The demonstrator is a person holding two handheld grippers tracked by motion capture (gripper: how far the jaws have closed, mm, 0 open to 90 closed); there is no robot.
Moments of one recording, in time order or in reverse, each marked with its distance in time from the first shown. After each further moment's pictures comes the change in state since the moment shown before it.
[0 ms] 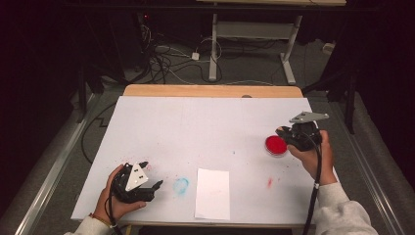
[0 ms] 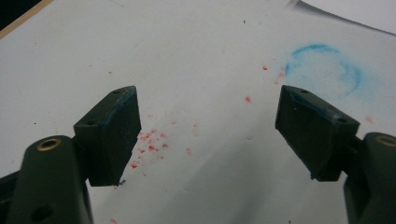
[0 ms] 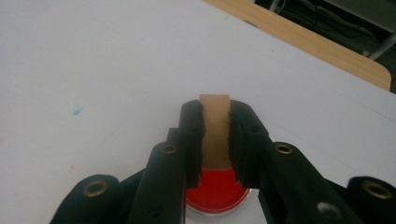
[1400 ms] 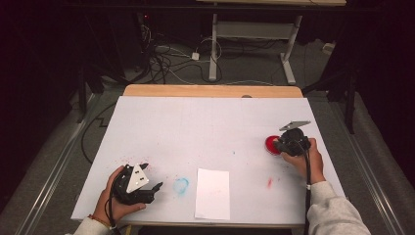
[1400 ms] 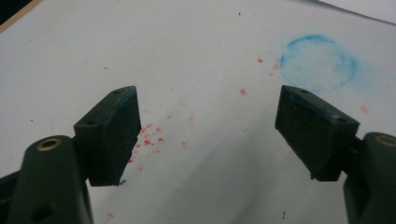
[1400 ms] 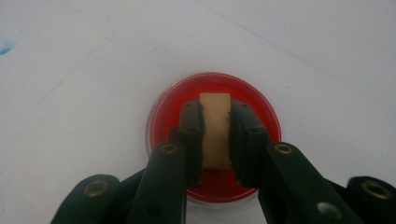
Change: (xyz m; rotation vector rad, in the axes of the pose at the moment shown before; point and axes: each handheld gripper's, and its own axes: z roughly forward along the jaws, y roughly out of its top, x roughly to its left) left arm -0.003 -0.001 0.000 0.023 -0.002 0.018; right arm -0.004 -0.031 0.054 0.169 0.018 0.022
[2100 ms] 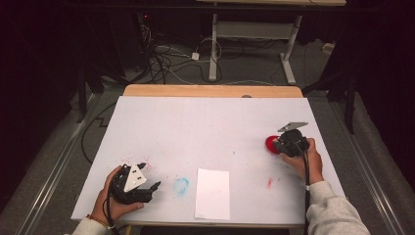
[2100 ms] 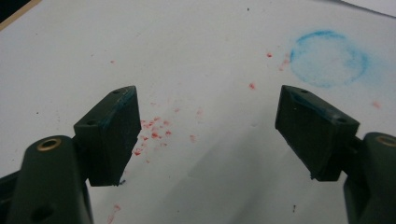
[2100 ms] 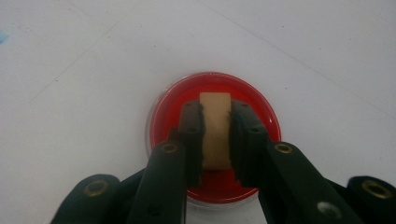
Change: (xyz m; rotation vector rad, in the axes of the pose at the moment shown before) left arm 0.004 -0.005 -0.001 -0.001 0.007 -0.015; right arm 0.005 -0.001 0.001 -0.001 -0.029 -0.029
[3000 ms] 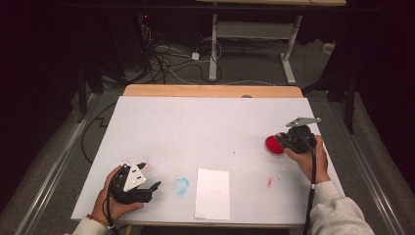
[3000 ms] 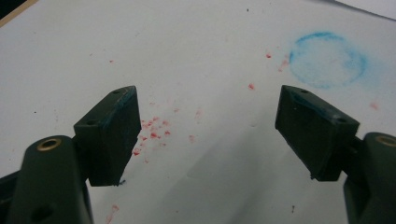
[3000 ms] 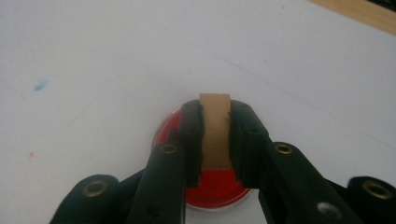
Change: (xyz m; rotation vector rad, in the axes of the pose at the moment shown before) left arm 0.000 0.000 -0.001 -0.008 -0.004 -0.011; right arm -0.011 0.006 -0.027 -0.115 0.038 0.051
